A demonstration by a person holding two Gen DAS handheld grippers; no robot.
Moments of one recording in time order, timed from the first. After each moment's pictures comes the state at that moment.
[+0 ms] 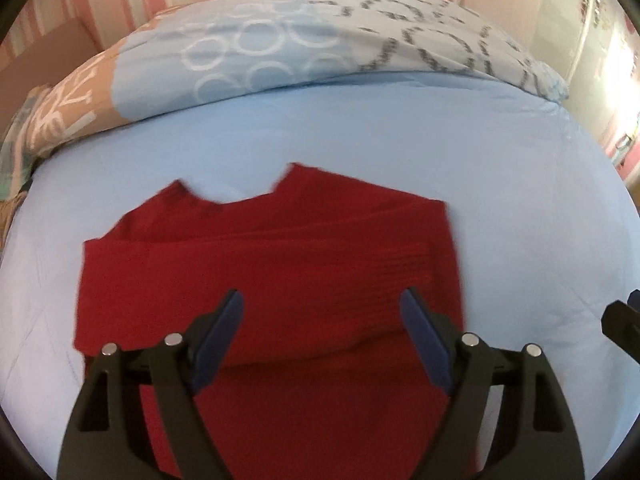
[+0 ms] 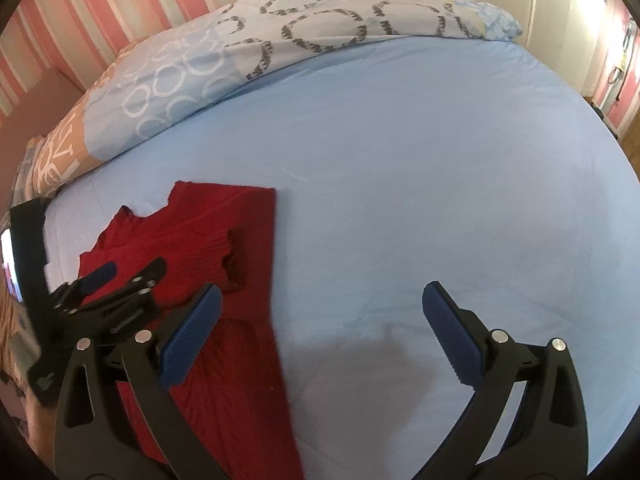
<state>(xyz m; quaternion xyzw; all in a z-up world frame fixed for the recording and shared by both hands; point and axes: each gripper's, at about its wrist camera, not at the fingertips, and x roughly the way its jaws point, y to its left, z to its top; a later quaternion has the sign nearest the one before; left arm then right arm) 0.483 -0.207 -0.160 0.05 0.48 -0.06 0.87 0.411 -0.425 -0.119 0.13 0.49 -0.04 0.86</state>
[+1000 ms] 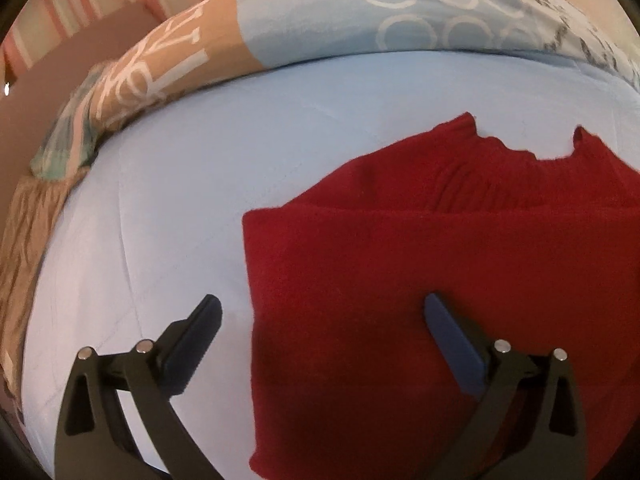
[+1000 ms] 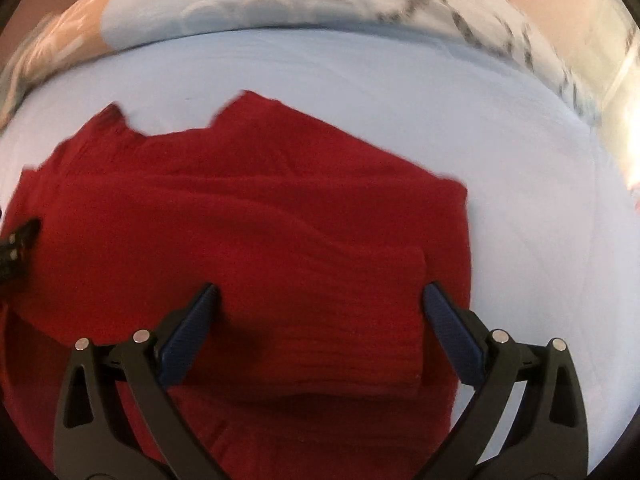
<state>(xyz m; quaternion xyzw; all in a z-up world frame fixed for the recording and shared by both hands) 0.527 0.009 -0.249 0.11 0.46 0.05 0.88 0.517 -0.268 -0.245 0.00 0.52 0.00 0.85</state>
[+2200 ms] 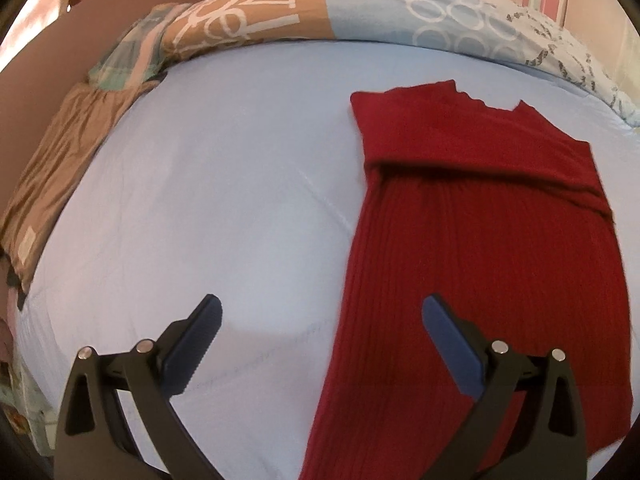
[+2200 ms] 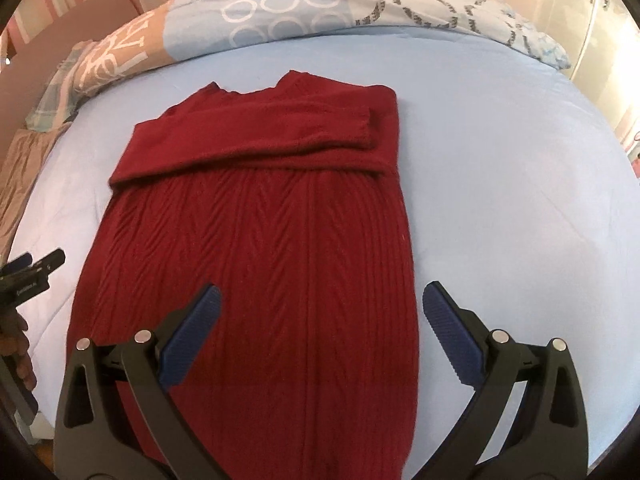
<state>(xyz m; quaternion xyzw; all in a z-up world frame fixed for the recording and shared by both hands) 0.279 0.061 -0.167 0.01 0.50 0.08 0.86 0.276 -0.278 -0.145 0.04 0.51 0.02 0.86</state>
